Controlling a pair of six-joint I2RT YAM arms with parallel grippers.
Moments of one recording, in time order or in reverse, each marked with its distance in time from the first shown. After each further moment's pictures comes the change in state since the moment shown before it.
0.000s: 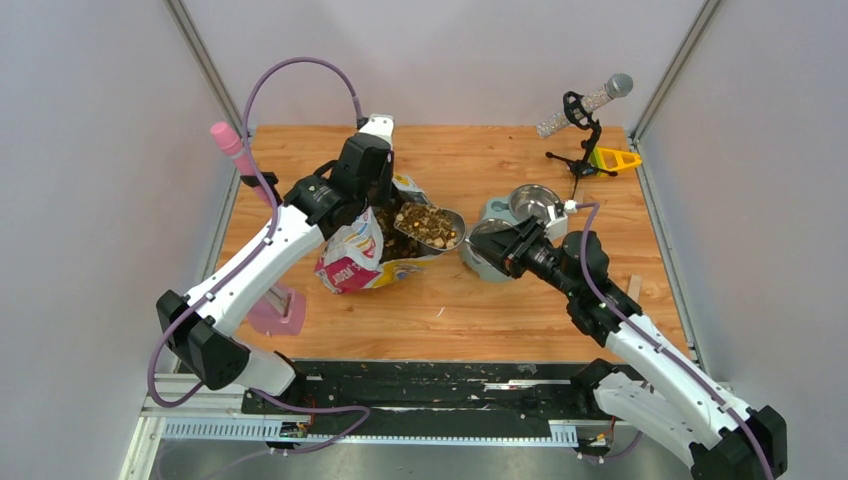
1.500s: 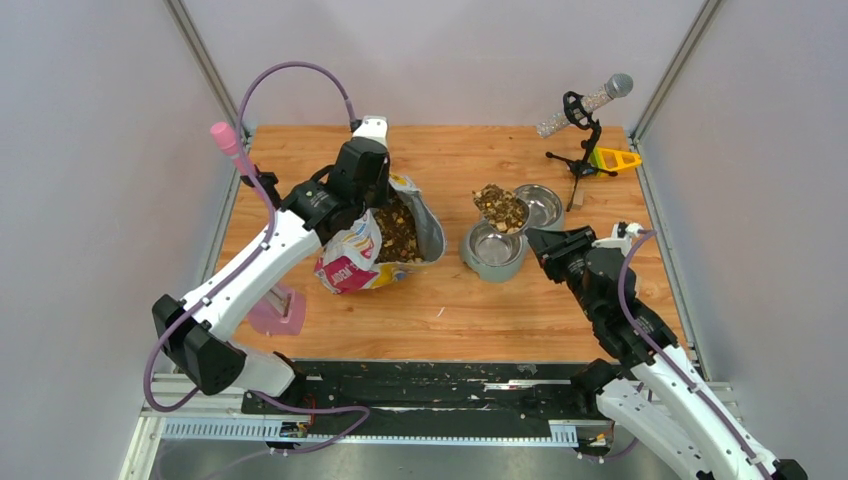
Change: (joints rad) left arm 0.002 -0.028 -0.044 0.037 -0.035 -0.034; right arm -0.005 -0.249 0.061 -0.404 0.549 -0.109
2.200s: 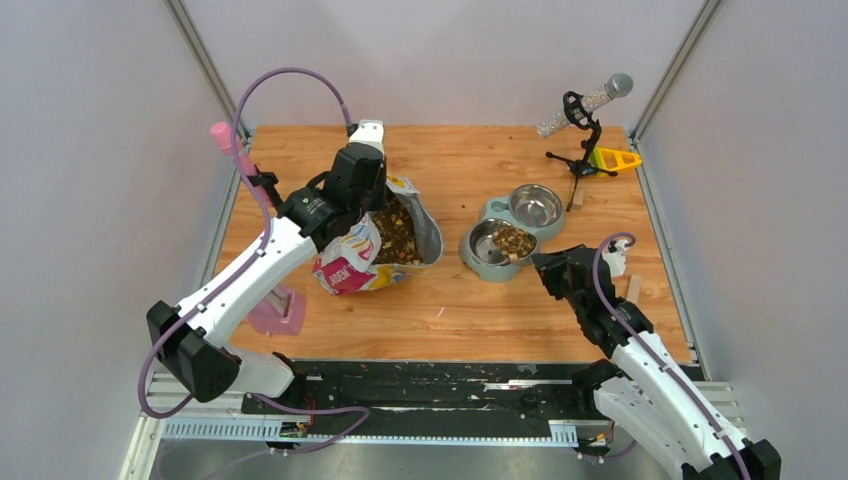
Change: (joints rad) left arm 0.000 -0.043 -0.062 0.041 -0.004 0.004; right arm -0.138 0.094 -0.167 -0.049 -0.004 0.048
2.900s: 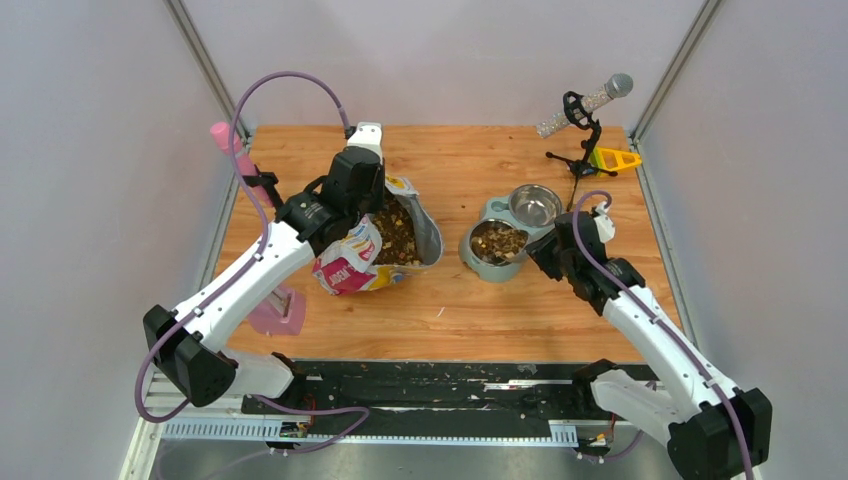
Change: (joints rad) left arm 0.000 -0.027 -0.043 0.038 0.001 0.007; right arm -0.023 0.281 0.261 -0.163 -0.064 -0.207
